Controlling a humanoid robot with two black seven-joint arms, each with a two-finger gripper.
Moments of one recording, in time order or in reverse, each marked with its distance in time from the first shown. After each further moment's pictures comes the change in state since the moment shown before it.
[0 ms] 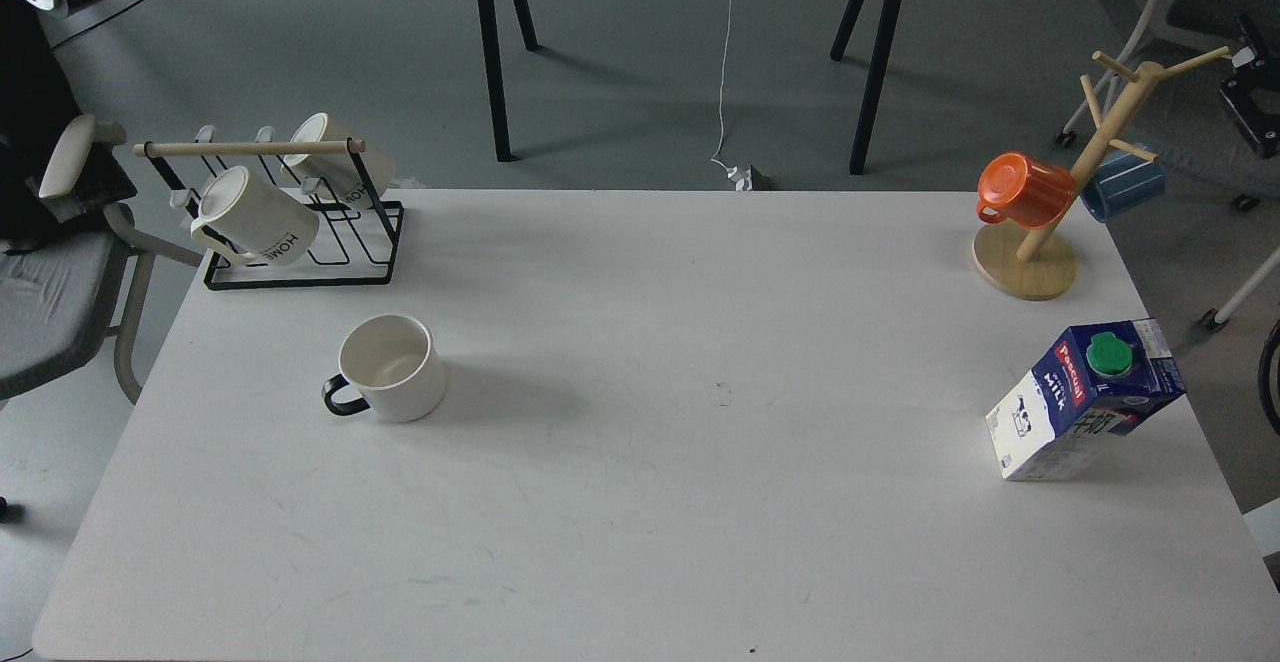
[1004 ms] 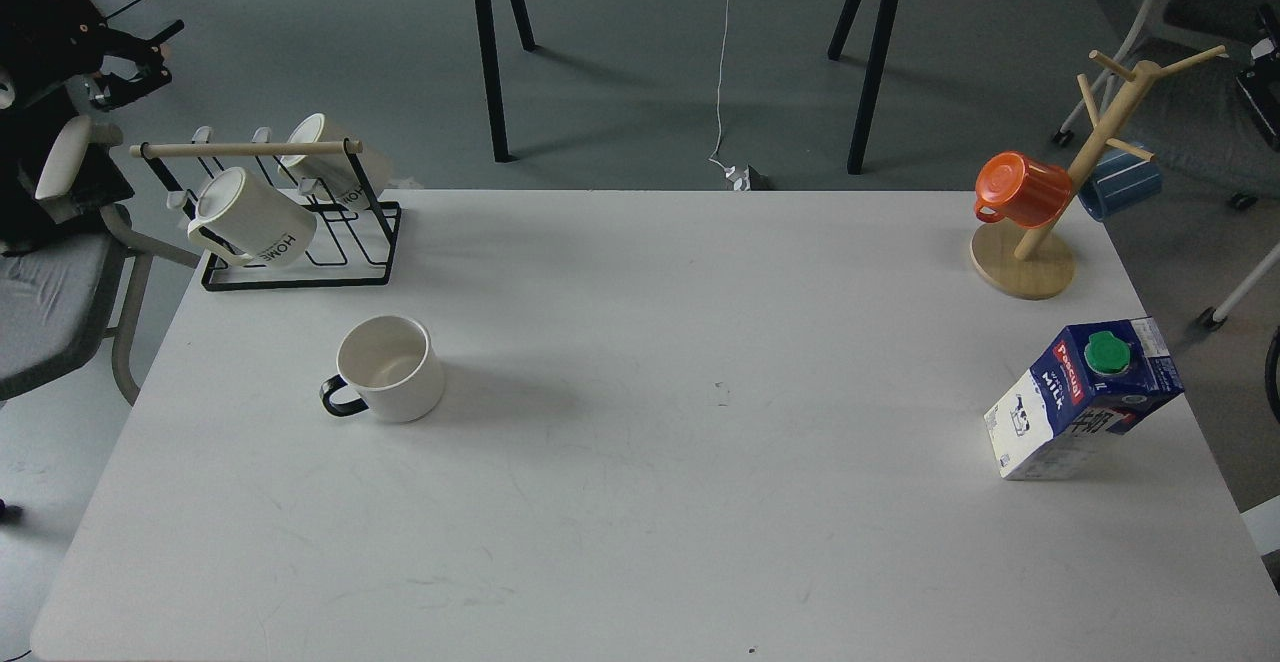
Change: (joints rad) left arm -0.122 -0.069 0.178 0.709 -0.866 0.000 0.218; right arm 0.009 -0.009 0.019 0.000 0.038 0.000 0.001
